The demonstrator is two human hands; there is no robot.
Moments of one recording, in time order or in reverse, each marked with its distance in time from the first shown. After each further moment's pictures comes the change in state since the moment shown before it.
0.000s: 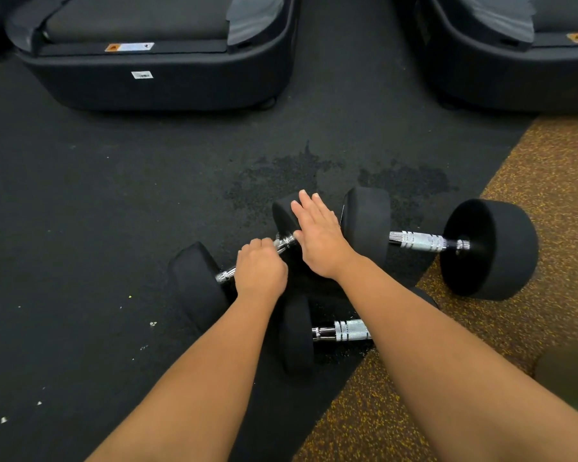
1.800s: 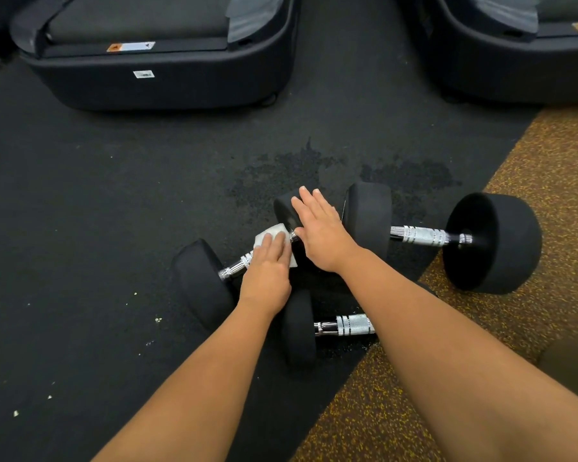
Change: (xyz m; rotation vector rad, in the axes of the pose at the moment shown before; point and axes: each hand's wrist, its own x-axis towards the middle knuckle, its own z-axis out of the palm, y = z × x) left_hand -0.017 -0.010 0.007 0.137 -0.140 0.311; right_hand 0.001 0.004 -0.001 -0.030 -0.033 -0.017
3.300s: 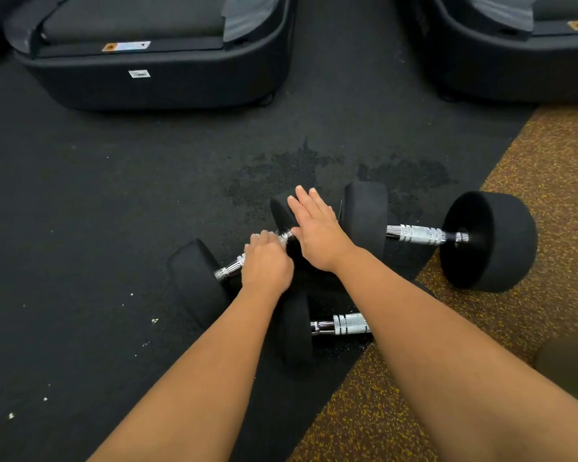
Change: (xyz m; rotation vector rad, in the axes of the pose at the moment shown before) left_hand 0.022 0.013 -0.009 -0.174 0.101 -0.227; right_hand -0.001 -0.002 -0.002 -0.006 -0.010 0.003
